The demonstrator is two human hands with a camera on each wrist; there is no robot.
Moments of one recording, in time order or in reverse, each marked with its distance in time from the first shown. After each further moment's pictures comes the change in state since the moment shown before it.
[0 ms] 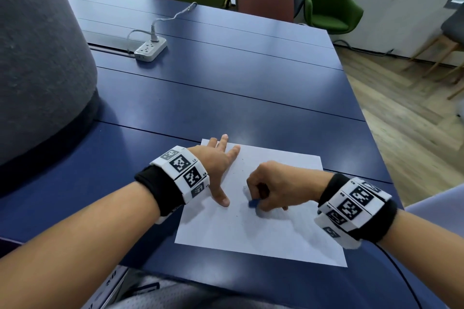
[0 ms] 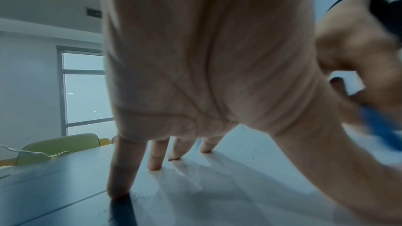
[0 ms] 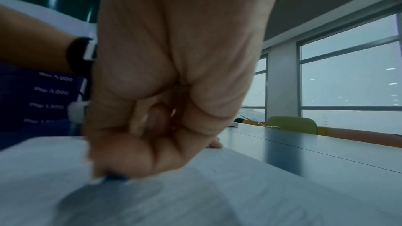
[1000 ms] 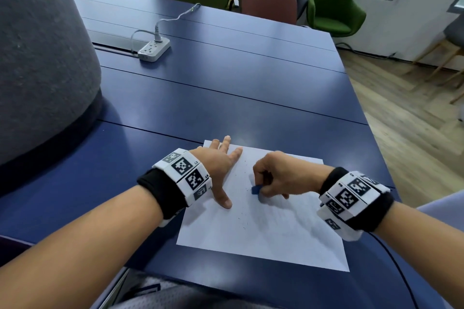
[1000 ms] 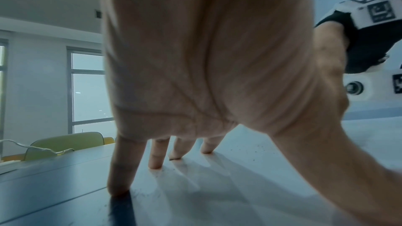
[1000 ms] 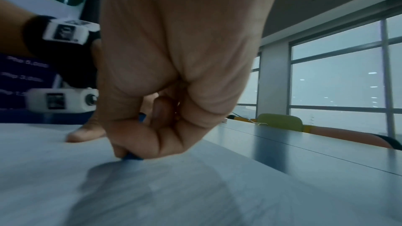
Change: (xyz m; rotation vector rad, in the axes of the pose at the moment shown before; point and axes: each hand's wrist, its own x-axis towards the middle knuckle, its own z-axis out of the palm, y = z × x) left_hand 0.001 -0.002 0.002 -0.028 0.007 0.011; right_hand 0.009 0.011 -0.014 0.025 0.116 0.030
